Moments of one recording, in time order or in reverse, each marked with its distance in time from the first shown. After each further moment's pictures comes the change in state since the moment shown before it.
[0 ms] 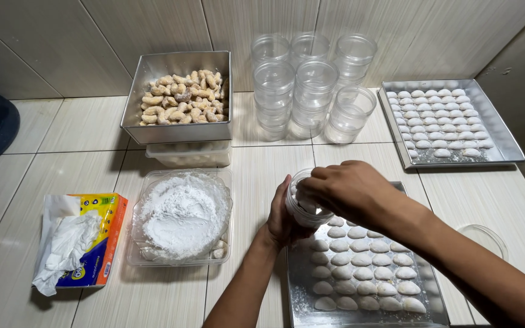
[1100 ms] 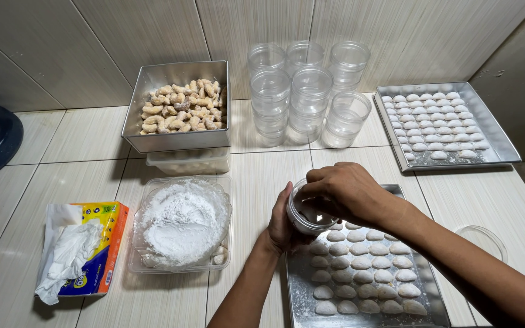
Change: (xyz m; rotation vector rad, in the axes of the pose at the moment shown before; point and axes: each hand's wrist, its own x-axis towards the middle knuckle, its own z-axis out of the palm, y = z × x) left_hand 0.001 -0.013 -0.001 0.164 -0.012 0.116; right_hand 0.004 0.005 -0.003 0.192 -0.050 0.056
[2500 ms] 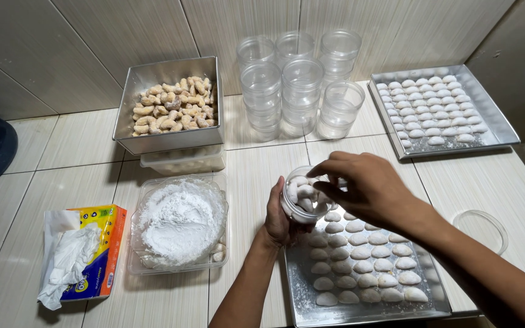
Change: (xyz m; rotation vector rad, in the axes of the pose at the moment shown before) left_hand 0.028 -0.012 -0.096 0.248 0.125 0.055; right_hand -0.027 -0.030 -0.032 0.169 0.162 0.371
